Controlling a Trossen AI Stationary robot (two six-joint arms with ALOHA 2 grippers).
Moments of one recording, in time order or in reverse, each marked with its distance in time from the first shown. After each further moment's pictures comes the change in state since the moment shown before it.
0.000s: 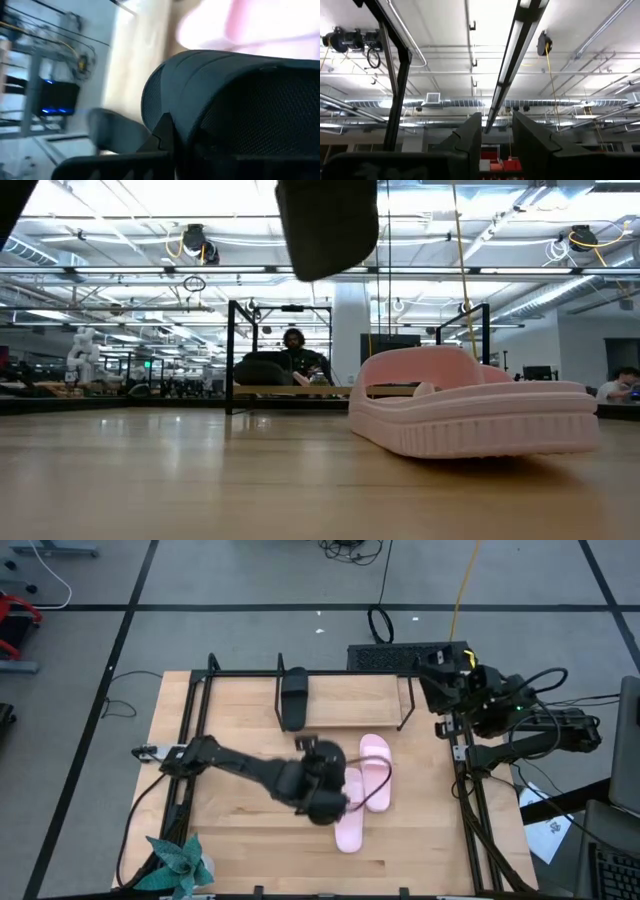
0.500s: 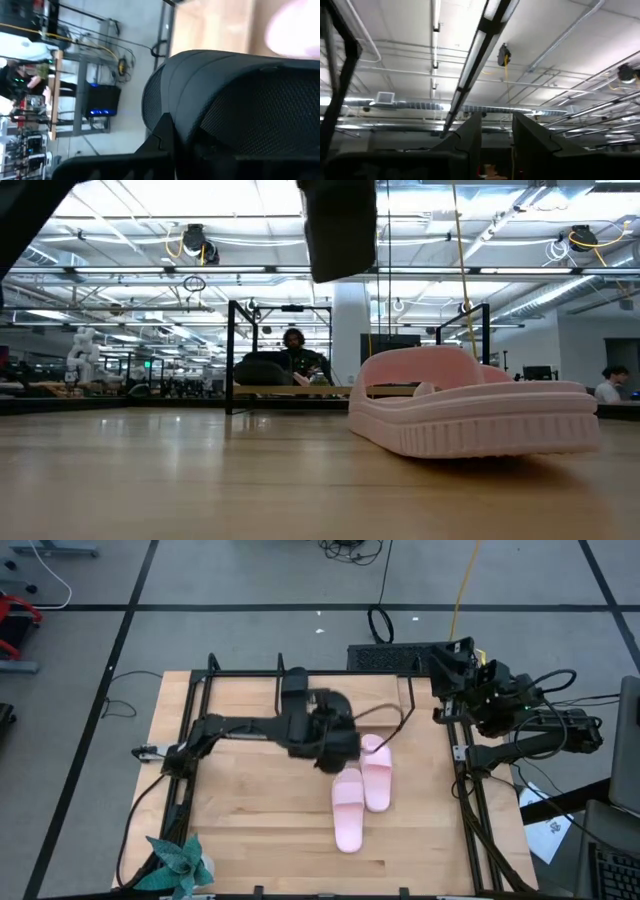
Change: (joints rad) left arm 0.254 -0.021 -0.002 0.195 -0.125 0.412; right arm -0.001 -0.031 0.000 0.006 0.207 -0.171
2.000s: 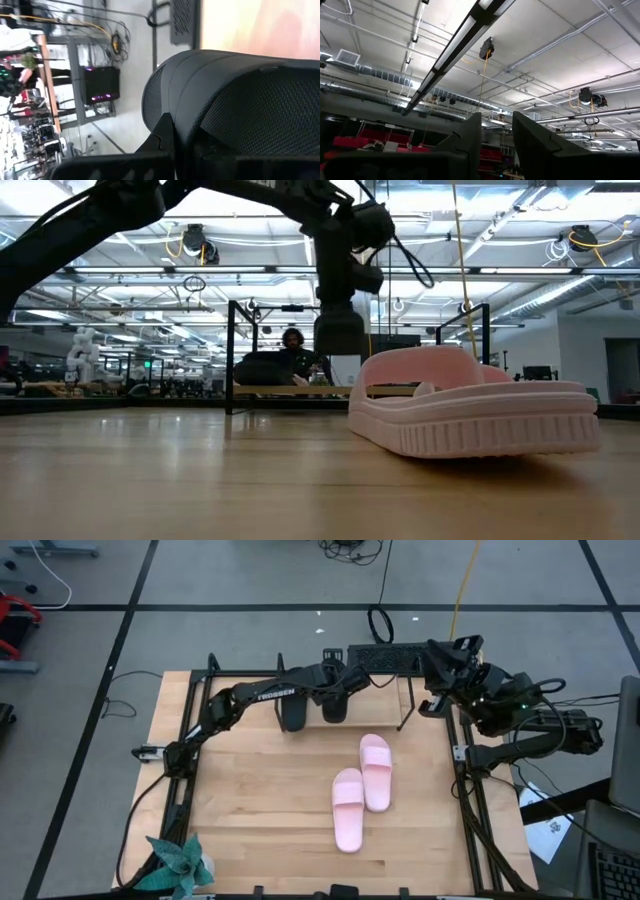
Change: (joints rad) left arm 0.382 0.169 -0.099 0.380 0.137 0.467; right arm -0.022 0.001 0.000 -0.039 0.066 -0.264
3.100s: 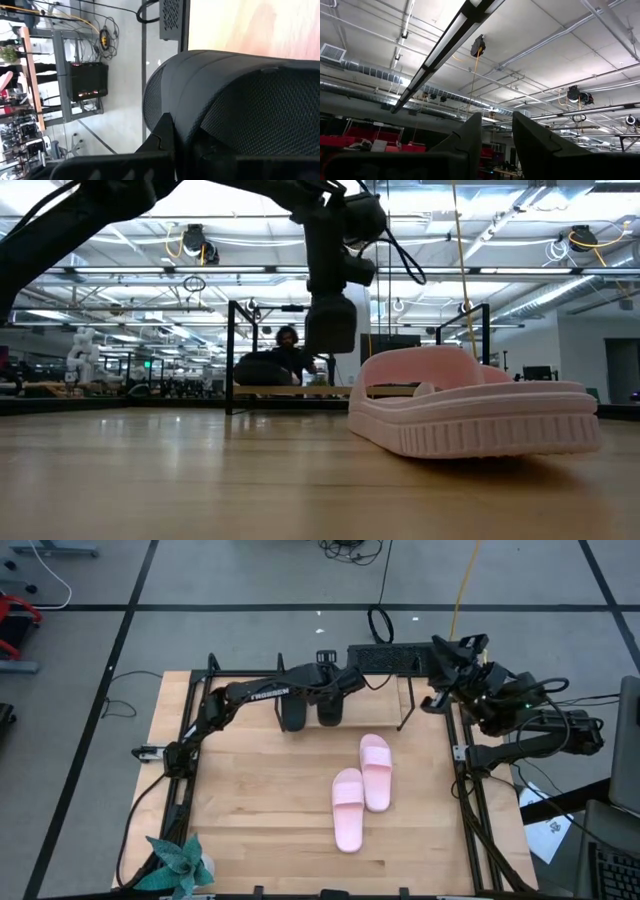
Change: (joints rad) left arm -0.006 -0.076 -0.056 -0.068 0.048 -0.082; right arm 0.000 -0.020 0.000 -0.012 0.042 -0.027
